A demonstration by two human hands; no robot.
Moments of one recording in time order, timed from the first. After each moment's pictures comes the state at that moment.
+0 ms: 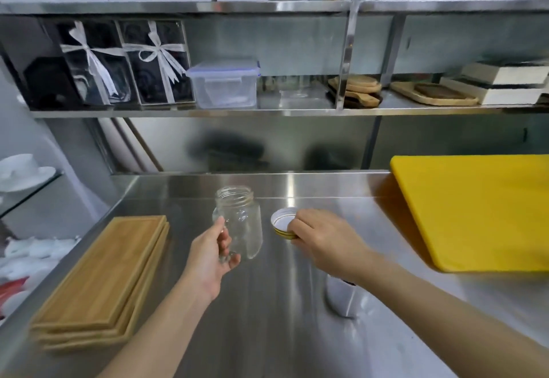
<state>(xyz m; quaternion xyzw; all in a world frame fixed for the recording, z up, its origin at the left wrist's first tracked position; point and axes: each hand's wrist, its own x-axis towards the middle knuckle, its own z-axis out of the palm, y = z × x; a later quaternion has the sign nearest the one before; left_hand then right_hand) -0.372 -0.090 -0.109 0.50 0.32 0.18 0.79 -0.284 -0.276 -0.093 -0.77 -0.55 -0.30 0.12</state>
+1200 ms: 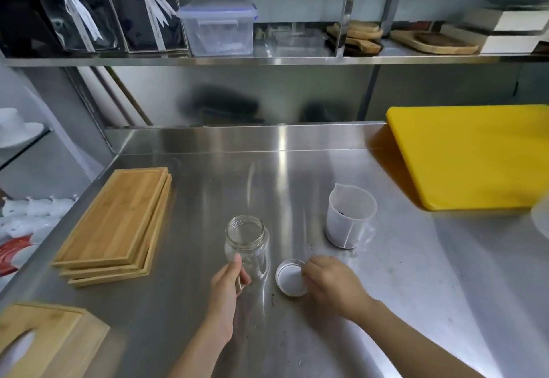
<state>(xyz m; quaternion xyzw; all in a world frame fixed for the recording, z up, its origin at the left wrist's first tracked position) -0.479 -0.126 -0.232 0.59 0.34 0.12 0.72 -0.384 -0.315 -0.245 -0.87 -0.44 -0.09 0.19</state>
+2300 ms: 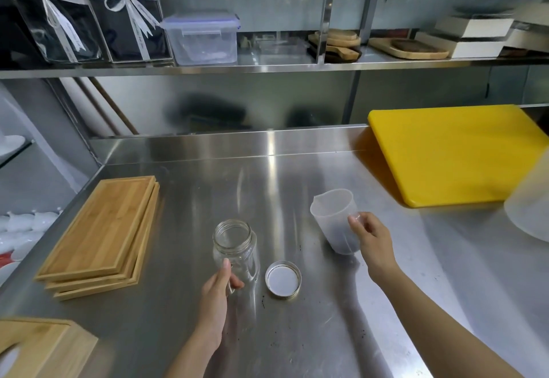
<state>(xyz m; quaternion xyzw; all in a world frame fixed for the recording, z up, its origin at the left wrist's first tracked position) -0.482 -0.126 -0.243 0.63 0.31 0.14 0.70 -0.350 -0.359 -0.185 -0.78 0.03 0.00 0.63</state>
